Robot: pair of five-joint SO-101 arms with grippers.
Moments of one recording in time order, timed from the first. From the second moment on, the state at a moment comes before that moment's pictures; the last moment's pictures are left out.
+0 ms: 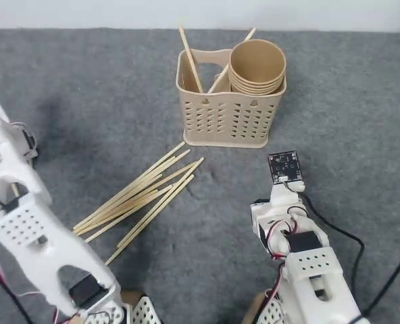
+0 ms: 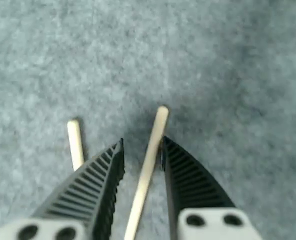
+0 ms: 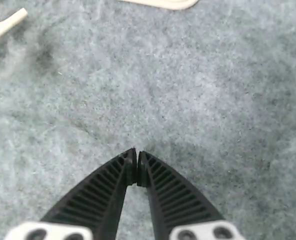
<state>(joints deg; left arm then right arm) -44.4 44.9 -23.3 66.9 -4.9 -15.7 -57.9 88.2 32.9 -2.6</state>
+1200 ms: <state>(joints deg) -45.5 51.2 -70.9 98.4 2.0 -15.7 -57.9 88.2 32.9 -2.6</state>
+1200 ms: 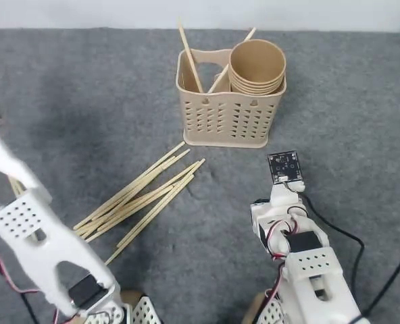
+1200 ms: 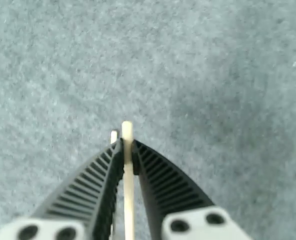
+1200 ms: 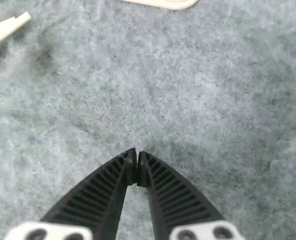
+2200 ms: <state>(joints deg) -29.5 -21.7 14.4 72.7 0.2 -15.7 -57.9 88.2 32.9 -2.6</state>
